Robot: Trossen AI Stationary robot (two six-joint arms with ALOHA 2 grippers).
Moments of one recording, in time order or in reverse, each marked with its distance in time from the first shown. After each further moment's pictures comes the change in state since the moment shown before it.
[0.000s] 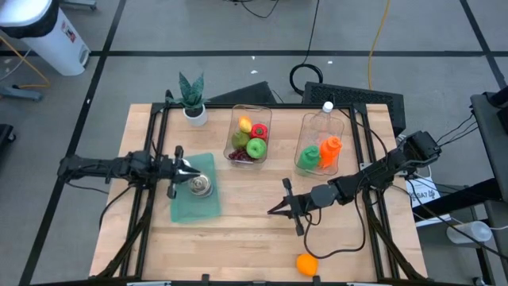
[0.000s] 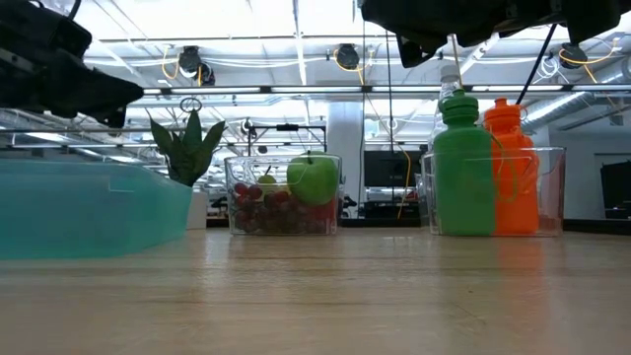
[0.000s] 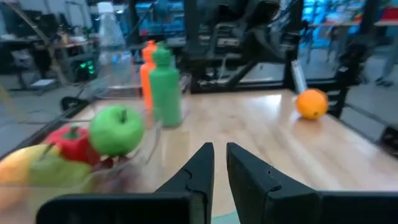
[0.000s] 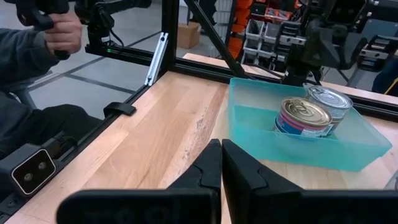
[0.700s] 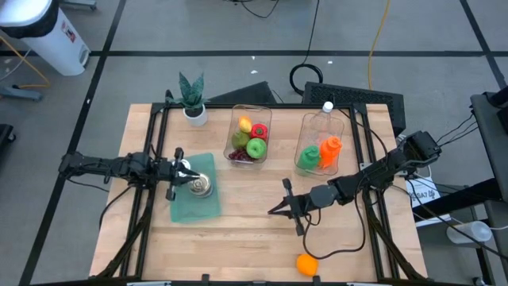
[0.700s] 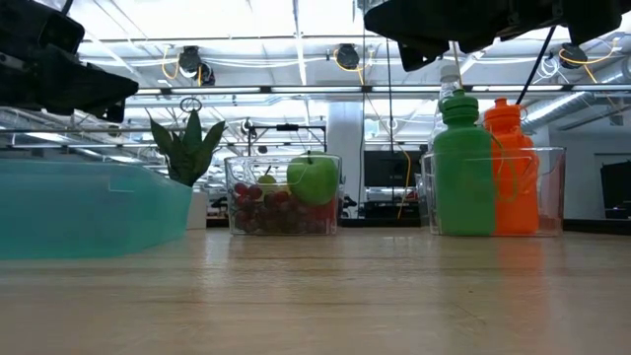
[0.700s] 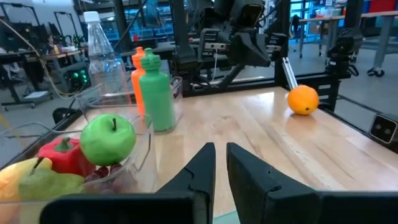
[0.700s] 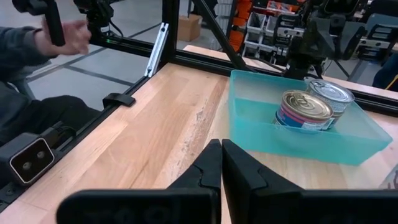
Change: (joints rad) left arm -0.058 0.000 -0.005 0.021 -0.021 0.054; right arm 0.000 0.000 0.000 -0.029 0.000 -0.007
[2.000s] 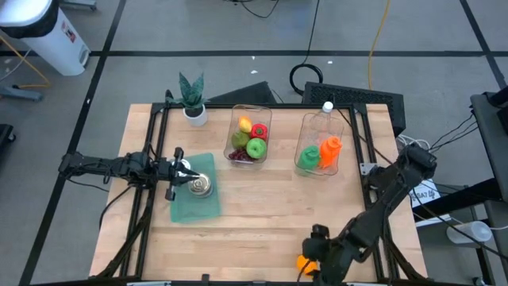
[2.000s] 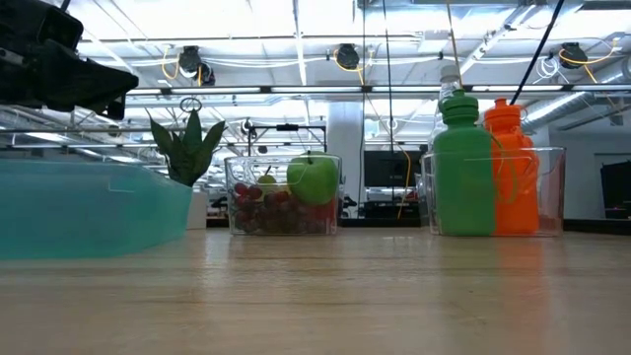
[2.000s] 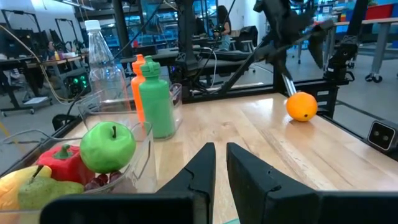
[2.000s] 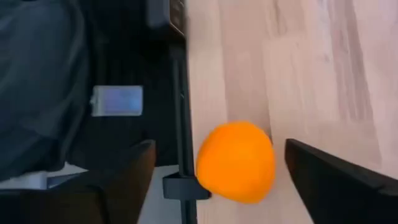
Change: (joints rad) left arm 0.000 0.000 -0.001 0.029 0.006 0.002; right arm 0.435 0.151 0.619 -1.235 -0.003 1.015
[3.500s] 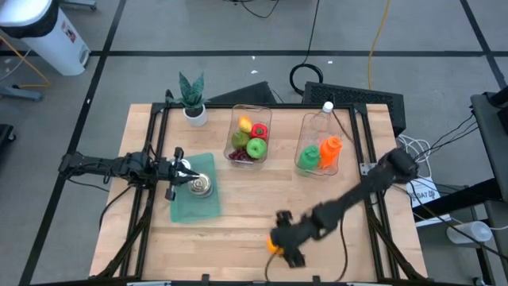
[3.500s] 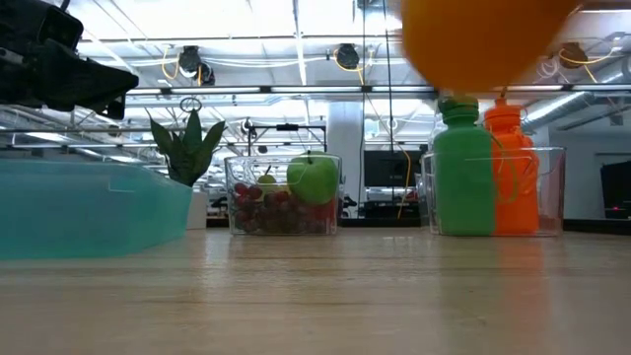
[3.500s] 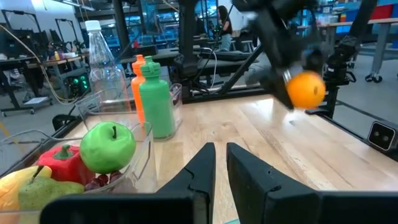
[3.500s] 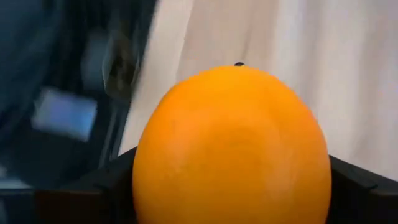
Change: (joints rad) left arm 0.000 0.000 0.001 0.000 0.000 0.000; right arm -0.260 0.162 -0.003 0.218 -0.145 -0.501
